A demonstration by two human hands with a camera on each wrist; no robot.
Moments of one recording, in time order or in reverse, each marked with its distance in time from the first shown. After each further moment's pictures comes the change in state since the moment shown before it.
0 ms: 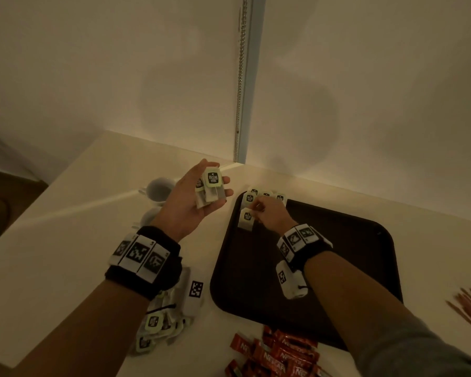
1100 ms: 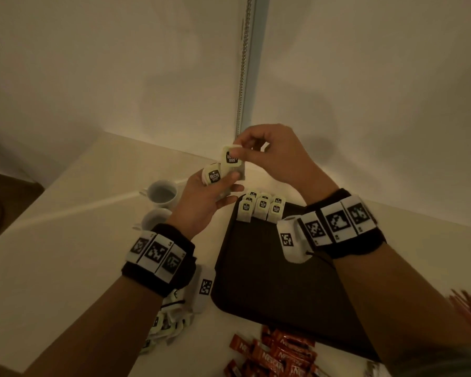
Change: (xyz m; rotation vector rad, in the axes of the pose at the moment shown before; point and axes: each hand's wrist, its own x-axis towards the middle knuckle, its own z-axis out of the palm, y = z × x) left_hand -0.009 -0.004 0.022 0.189 -0.061 0.229; right_hand -0.044 -0.142 -0.102 0.174 0.190 -0.595
